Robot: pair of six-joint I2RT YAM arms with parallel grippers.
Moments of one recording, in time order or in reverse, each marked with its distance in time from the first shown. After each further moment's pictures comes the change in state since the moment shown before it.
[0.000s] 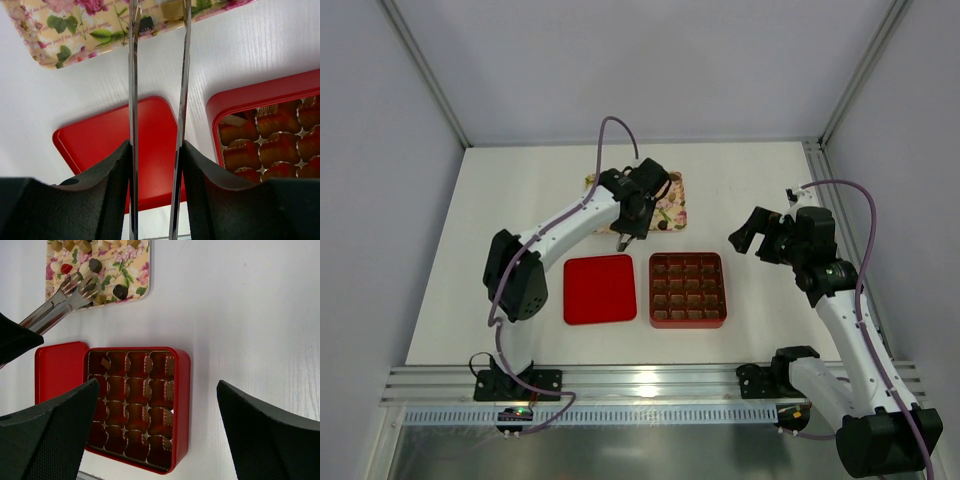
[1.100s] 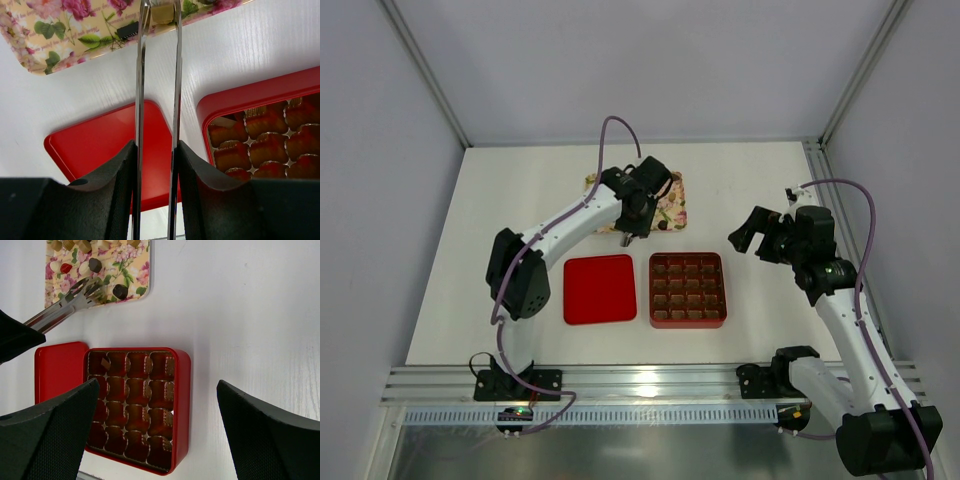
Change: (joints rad) left arm 0.000 0.023 0.027 0.003 0.035 0.000; right arm 0.000 0.010 0.000 0.007 -0.002 0.000
